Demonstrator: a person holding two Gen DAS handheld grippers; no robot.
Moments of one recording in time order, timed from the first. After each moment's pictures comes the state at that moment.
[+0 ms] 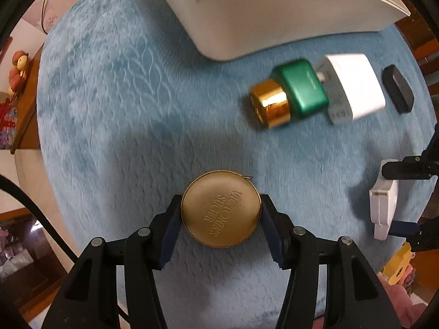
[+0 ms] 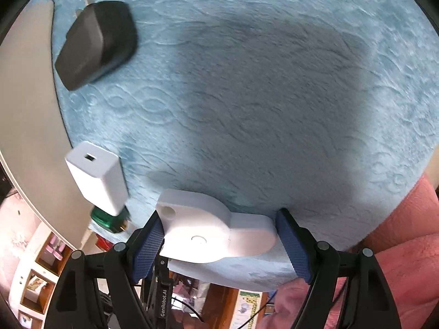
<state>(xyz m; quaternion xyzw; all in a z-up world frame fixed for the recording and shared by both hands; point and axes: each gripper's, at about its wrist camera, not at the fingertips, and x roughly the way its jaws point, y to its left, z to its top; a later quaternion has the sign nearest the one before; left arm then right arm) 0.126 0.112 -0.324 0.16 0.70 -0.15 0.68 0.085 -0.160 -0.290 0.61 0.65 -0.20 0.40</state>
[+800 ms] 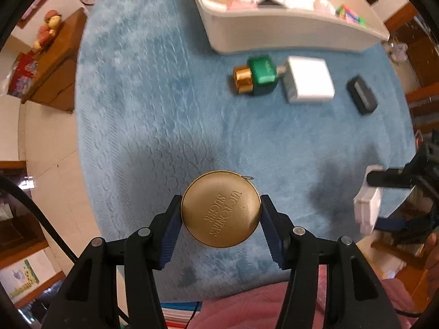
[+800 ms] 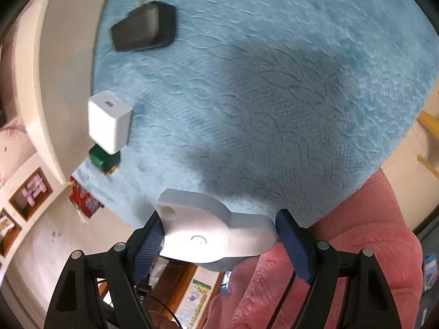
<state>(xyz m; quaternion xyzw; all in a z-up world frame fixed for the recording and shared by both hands) 0.027 0.148 -0.247 0.07 0.69 -0.09 0.71 0.084 -0.179 -0.249 0.53 0.71 -0.10 0.46</state>
